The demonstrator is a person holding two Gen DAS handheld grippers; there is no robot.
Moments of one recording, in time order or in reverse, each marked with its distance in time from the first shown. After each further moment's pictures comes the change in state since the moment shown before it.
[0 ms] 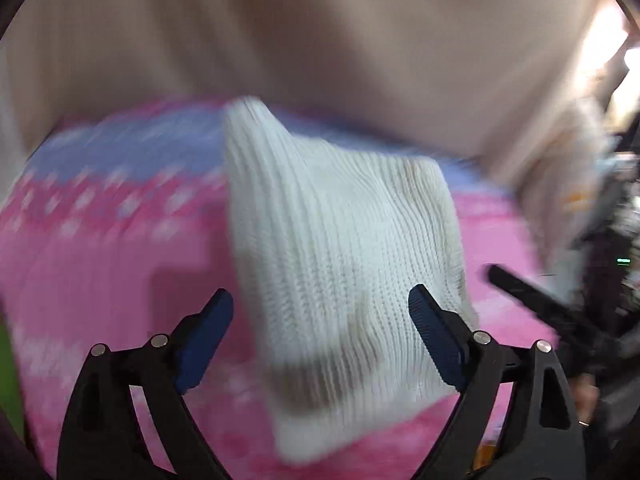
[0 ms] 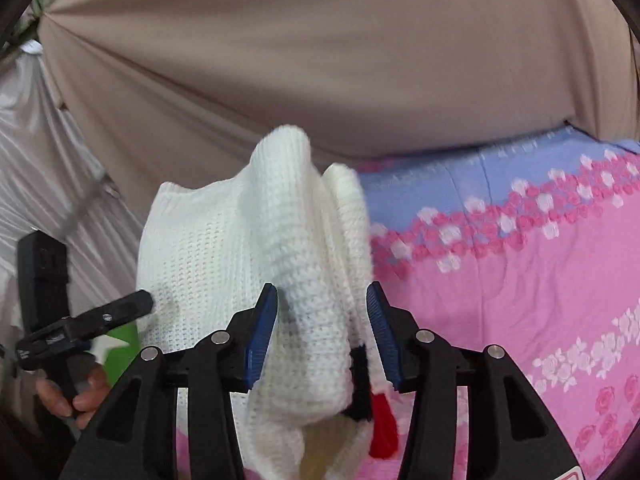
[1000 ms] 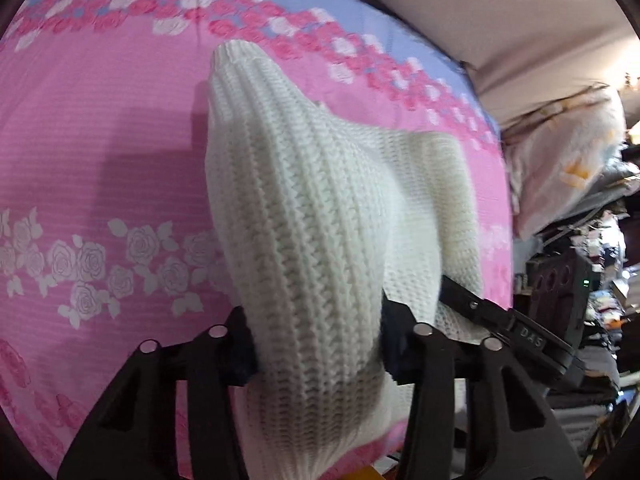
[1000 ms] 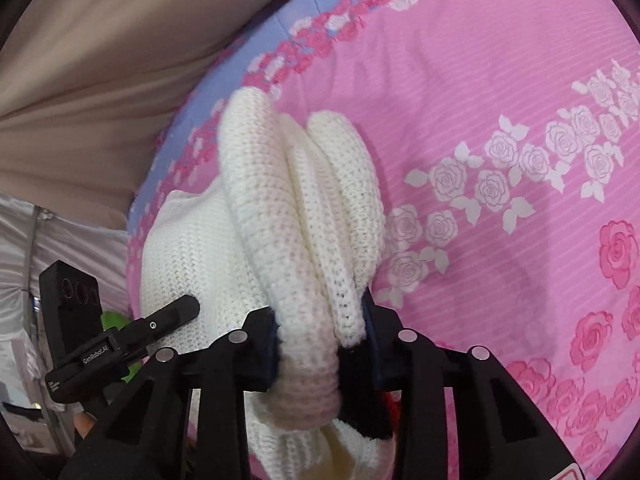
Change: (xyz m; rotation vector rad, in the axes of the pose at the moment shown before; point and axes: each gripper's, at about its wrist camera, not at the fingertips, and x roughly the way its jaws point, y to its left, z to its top) left arm 0.103 -0.119 -0.066 -0.149 0.315 -0.308; right arm 0.021 -0.172 -0.076 0.388 0.263 0.118
